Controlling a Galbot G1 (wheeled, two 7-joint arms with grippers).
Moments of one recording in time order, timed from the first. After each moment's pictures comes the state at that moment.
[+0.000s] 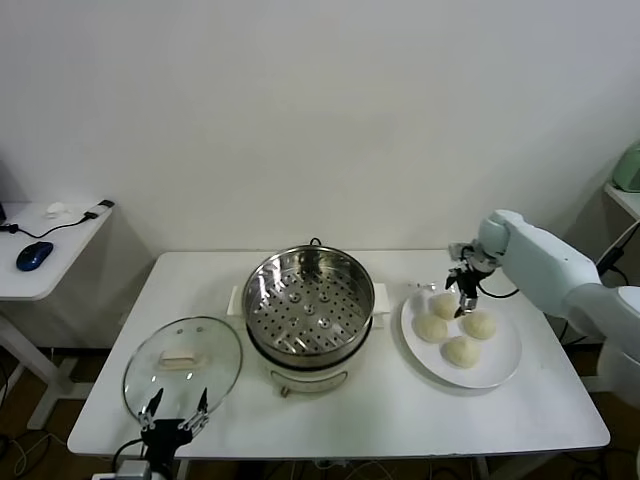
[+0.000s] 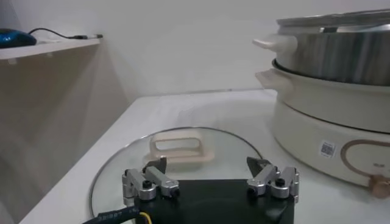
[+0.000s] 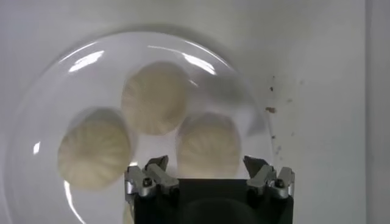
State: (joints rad) left arm 1.70 -1.45 -0.67 -1.91 -0.10 0.07 0.02; right arm 0.15 1.11 -0.98 0.45 0.00 0.04 -1.13
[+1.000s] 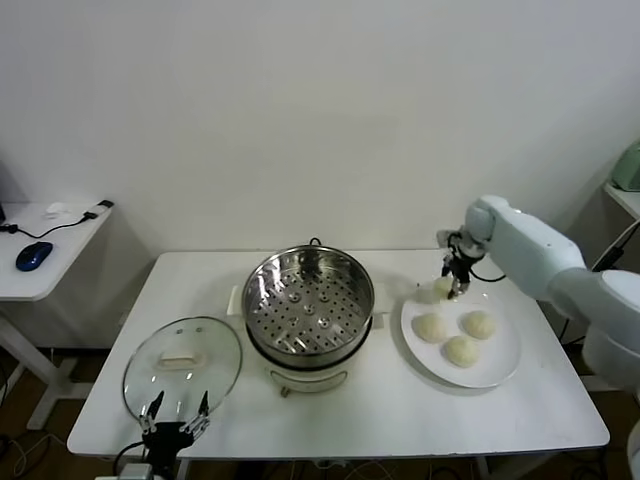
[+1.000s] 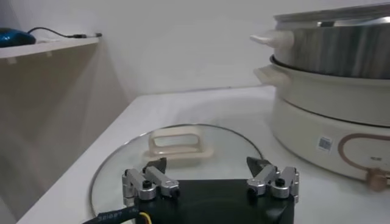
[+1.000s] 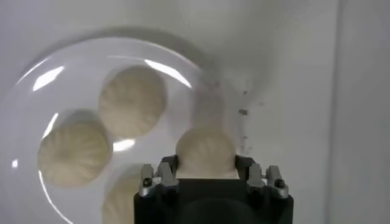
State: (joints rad) left arm 1.72 -1.46 -0.66 -1.91 -0.08 0.06 0.01; right arm 0.45 1.10 -1.20 0.66 0.15 0.04 -1.16
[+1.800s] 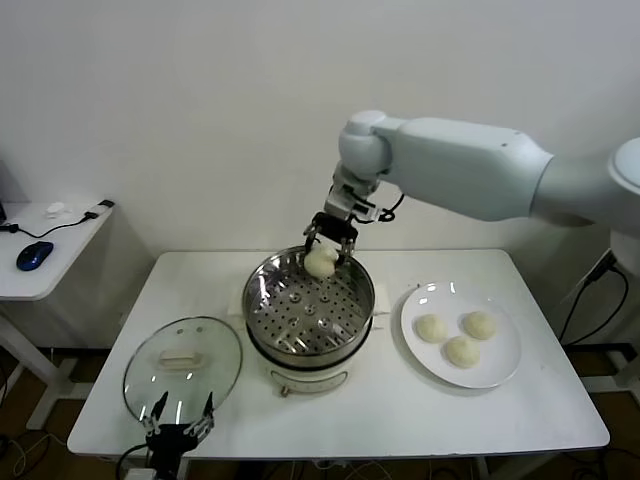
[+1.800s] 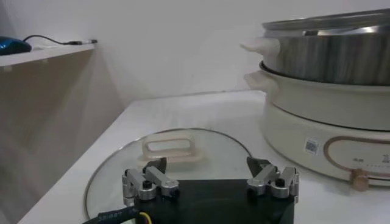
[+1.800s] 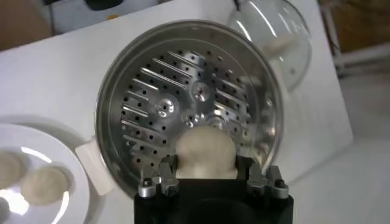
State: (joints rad) left arm 1.74 -1.46 -0.64 -1.94 -0.07 0.05 -0.01; right arm 0.67 1.31 -1.39 1.09 0.13 0.52 -1.10
